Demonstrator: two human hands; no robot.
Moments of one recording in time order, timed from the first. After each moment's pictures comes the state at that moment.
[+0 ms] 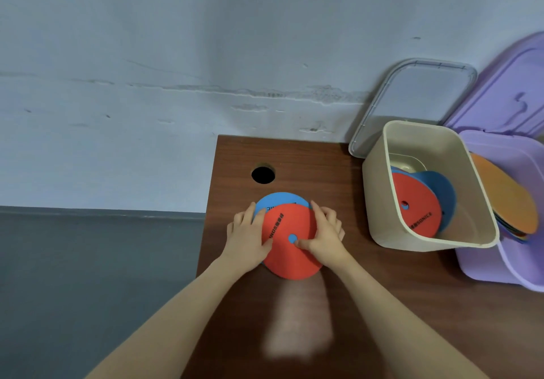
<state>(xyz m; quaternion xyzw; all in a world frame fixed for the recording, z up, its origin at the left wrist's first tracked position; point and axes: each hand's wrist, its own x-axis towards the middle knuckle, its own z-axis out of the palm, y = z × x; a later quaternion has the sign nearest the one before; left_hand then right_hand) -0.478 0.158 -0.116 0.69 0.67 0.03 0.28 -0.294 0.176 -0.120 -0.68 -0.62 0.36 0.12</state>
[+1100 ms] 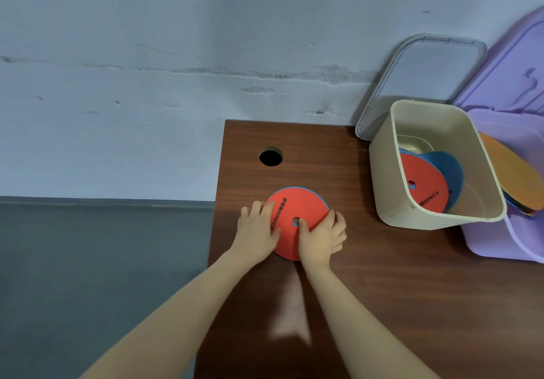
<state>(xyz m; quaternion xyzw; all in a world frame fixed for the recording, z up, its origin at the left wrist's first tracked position) -0.482 0.130 -0.116 0.69 0.67 0.10 0.27 -0.358 0.127 -0.134 -0.85 -0.39 0.25 0.26</state>
